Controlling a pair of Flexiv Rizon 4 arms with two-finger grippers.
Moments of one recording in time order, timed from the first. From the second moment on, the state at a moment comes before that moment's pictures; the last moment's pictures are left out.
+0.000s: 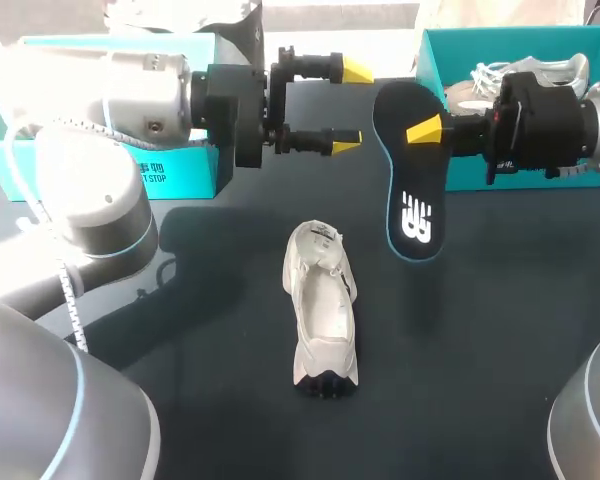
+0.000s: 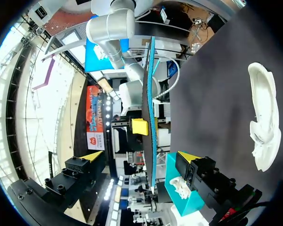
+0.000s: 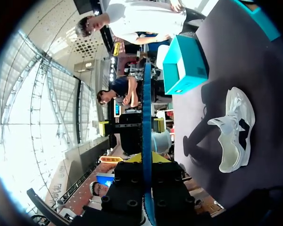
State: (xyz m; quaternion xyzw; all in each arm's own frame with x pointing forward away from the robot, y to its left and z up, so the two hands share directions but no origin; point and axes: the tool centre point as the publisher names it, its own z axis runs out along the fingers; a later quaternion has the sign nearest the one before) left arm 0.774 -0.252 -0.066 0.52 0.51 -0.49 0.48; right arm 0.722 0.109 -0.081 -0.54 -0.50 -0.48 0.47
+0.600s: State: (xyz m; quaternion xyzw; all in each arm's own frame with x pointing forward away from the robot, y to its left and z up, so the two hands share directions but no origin) left arm 0.775 -0.278 -0.076 0.50 0.52 -0.49 0.48; right arm 0.741 0.120 -0.078 -0.54 -0.50 -0.50 0.46
